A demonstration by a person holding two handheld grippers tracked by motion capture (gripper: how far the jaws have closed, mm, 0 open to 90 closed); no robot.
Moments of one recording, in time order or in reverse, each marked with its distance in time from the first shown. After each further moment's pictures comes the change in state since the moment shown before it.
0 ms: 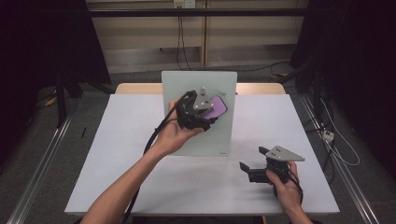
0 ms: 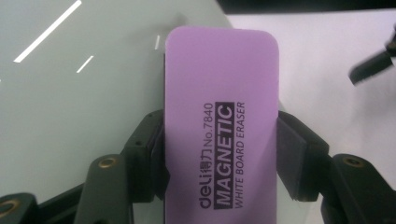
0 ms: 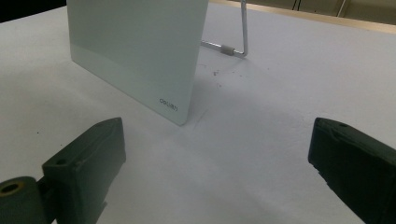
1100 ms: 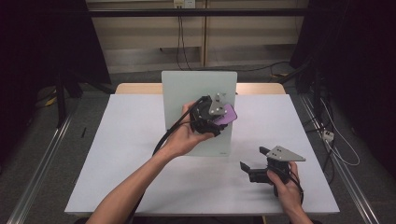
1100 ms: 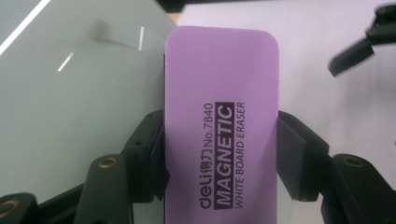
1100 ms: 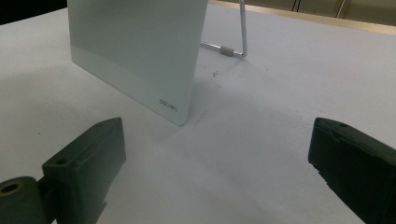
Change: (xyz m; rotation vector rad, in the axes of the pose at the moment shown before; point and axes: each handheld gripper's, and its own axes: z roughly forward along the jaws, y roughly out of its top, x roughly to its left) left arm -0.021 0.010 0.025 0.051 -0.061 0.053; right arm 0.000 0.000 -0.002 -0.002 -0.003 0.008
